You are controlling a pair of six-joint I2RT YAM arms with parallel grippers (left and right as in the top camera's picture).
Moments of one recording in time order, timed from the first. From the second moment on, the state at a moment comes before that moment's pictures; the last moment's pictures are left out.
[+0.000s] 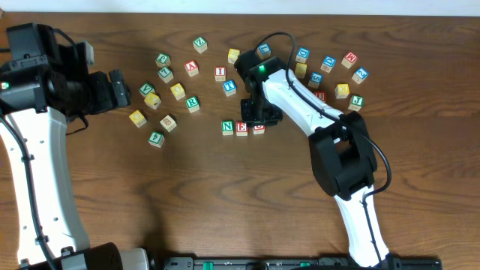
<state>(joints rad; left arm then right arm) 0.25 1.52 1.69 -1.31 0.21 -0.04 0.54 2.34 1.92 -1.14 -0.08 0.47</state>
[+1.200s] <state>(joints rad) 0.25 1.52 1.69 -1.31 0.21 -0.04 0.47 2.11 1.92 -1.16 -0.10 0.42</state>
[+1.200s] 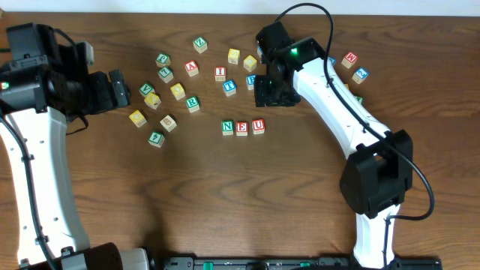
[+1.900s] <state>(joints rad) 0.25 1.52 1.69 -1.31 0.21 -0.04 0.47 2.11 1.92 -1.07 -0.09 0.40</state>
